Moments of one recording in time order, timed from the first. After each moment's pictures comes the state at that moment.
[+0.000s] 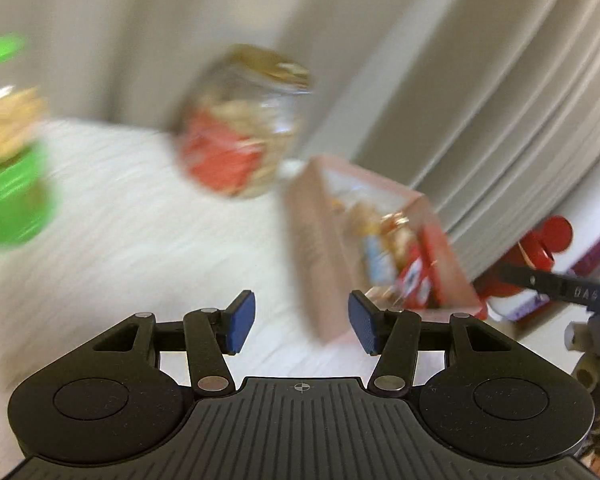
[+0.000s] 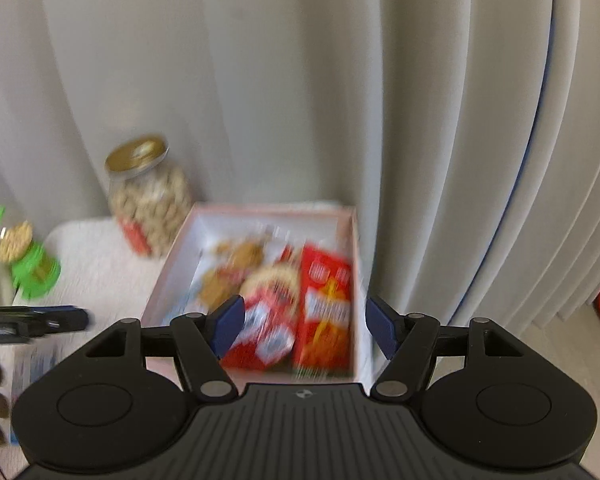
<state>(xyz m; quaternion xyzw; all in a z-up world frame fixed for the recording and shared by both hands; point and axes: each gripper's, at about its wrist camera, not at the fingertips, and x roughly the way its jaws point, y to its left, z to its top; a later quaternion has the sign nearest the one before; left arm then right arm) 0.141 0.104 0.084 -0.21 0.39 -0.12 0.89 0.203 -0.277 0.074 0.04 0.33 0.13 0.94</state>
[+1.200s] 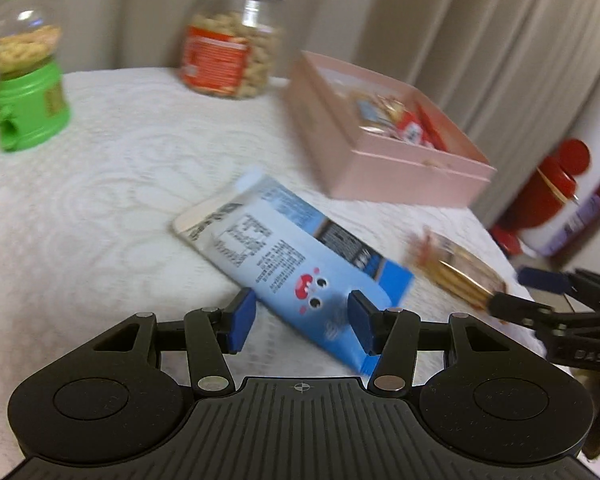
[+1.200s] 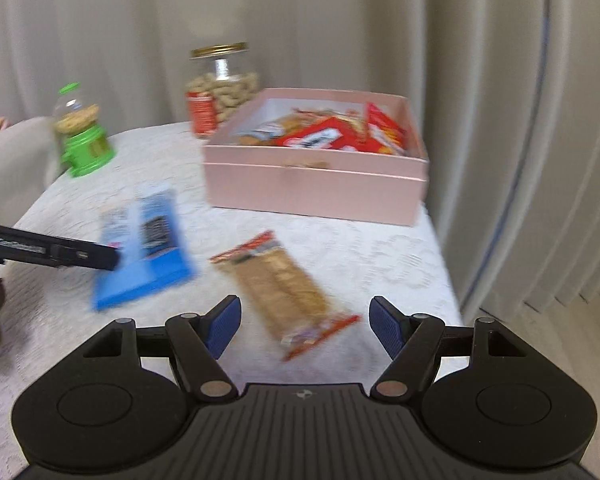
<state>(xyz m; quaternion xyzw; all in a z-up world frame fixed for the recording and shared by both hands) 0.060 0.046 0.030 -0.10 0.41 -0.14 0.89 0.056 -0.247 -0.035 0.01 0.29 0.18 0.94</state>
